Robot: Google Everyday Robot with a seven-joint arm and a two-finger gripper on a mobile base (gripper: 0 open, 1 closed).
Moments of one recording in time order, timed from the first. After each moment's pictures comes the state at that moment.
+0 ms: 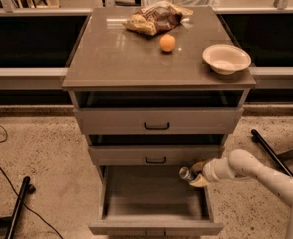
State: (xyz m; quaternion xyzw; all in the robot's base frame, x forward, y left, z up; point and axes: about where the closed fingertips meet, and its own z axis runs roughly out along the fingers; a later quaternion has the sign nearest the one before) arm 0.600 -0.224 0.345 -0.61 0.72 0.12 0.32
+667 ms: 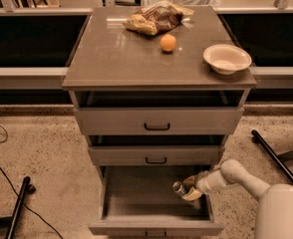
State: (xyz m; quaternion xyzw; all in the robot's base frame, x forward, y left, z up) arm 0.575 -0.196 0.247 -0.62 0.69 0.23 0.29
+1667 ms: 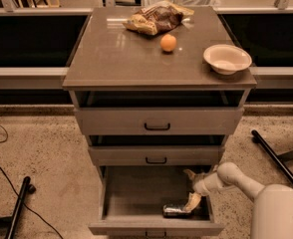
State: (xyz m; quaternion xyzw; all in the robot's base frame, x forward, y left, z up) arm 0.573 -0.187 0.228 -0.61 0.70 0.24 0.29
